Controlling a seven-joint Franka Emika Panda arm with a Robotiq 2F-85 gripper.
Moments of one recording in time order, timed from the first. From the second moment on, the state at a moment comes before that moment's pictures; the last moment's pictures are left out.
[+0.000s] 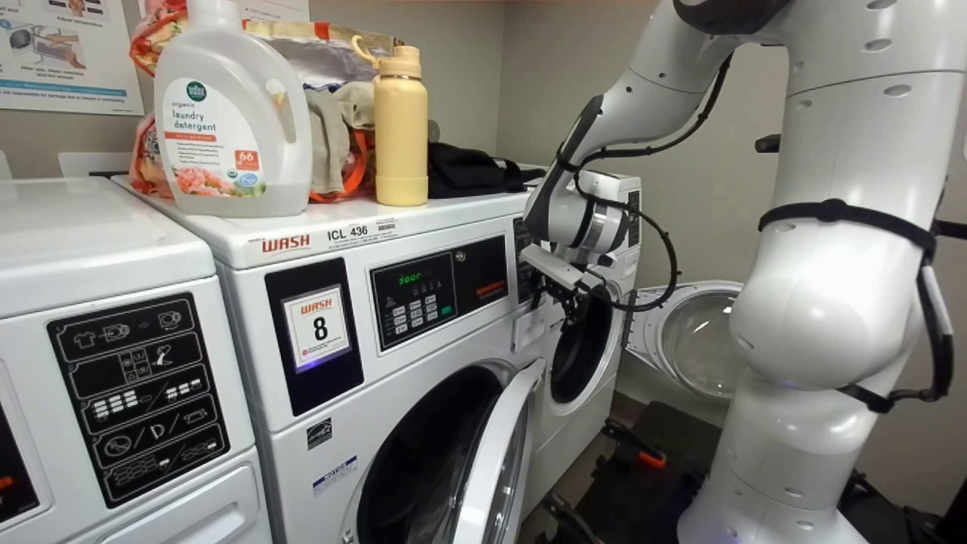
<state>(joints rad) -0.28 0.16 -0.25 -2.52 0.52 2.85 0.67</state>
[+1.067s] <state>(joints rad) -0.29 0.18 -0.23 -2.52 0.75 2.90 0.54</state>
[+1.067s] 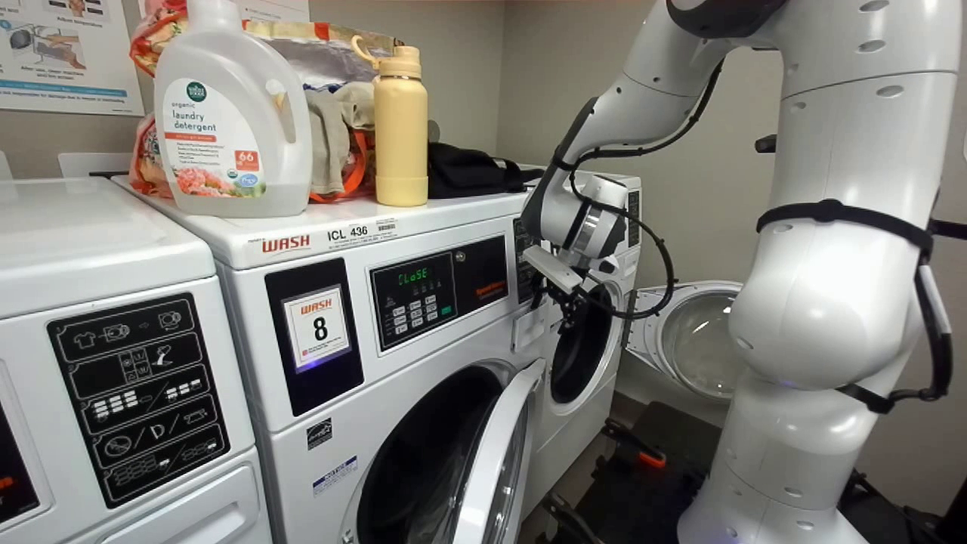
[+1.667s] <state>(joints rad) -0.31 0.19 -0.17 -2.51 1.06 2.94 0.31</state>
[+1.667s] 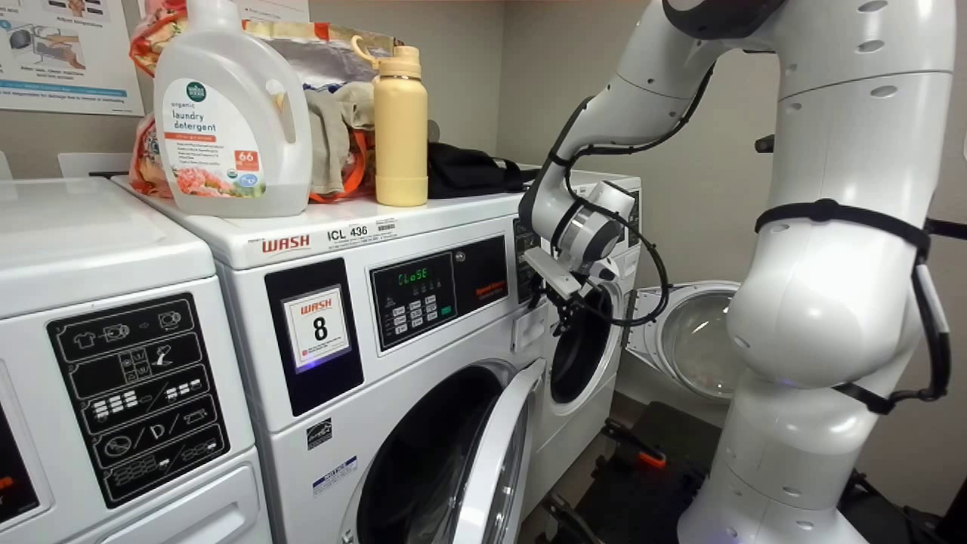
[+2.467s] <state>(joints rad) -0.31 0.21 -0.17 -2.50 1.13 2.94 0.17</state>
